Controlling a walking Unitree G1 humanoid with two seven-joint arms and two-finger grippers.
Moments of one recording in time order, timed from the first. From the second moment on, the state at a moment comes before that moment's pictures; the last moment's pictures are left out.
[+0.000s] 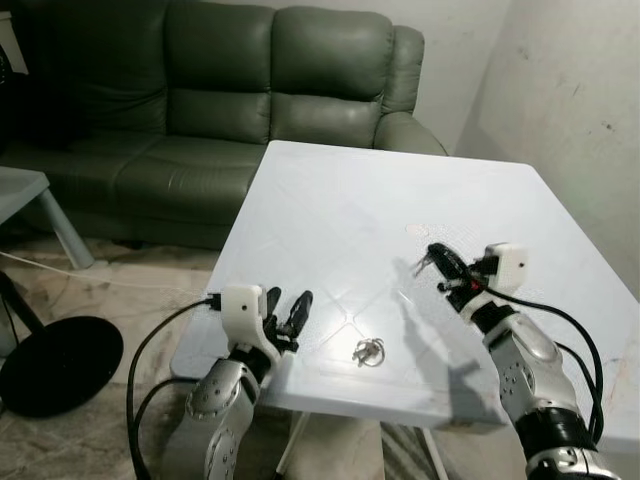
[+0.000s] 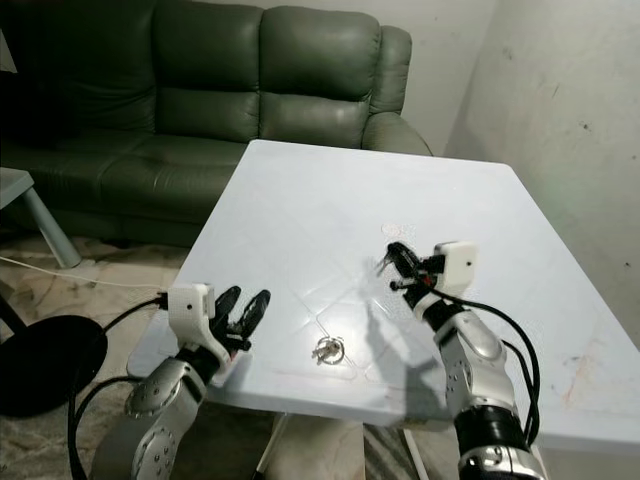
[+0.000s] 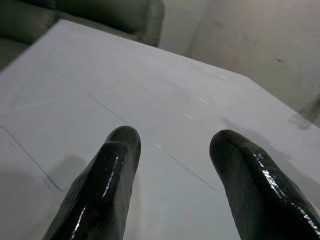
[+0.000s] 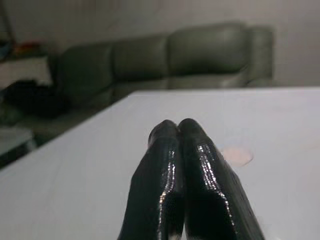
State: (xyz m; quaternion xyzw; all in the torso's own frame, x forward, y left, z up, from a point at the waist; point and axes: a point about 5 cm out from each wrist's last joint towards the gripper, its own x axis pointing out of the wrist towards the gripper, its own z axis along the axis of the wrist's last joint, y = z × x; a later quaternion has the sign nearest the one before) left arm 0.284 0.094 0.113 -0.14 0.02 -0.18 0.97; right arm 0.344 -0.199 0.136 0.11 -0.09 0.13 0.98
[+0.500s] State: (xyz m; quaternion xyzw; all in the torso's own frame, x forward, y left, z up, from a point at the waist) left arm 0.308 0.135 0.123 -0.11 -0.01 -0.13 0.99; right arm 0.297 -0.176 0.131 0.04 -0.12 0.02 0.99
